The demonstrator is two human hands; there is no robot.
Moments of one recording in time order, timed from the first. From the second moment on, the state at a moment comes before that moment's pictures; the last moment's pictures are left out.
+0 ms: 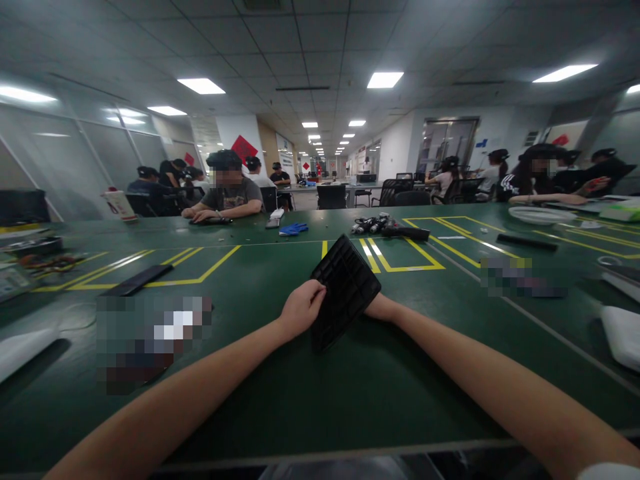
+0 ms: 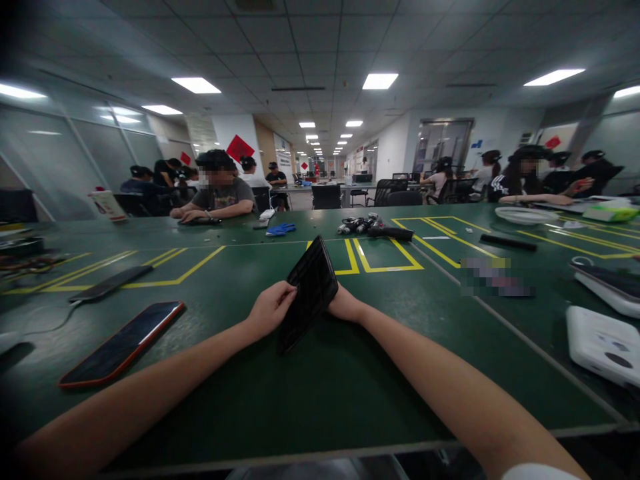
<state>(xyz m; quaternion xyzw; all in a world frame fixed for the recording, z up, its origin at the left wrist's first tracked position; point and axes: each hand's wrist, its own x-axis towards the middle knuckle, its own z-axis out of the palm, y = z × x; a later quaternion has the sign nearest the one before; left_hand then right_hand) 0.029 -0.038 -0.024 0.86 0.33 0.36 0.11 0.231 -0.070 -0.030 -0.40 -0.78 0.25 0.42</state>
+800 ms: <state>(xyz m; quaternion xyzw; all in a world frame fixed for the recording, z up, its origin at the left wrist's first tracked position) 0.035 -0.027 -0.012 0.61 0.39 0.43 0.53 0.233 -0.065 -0.034 -0.41 -0.80 0.21 0.38</state>
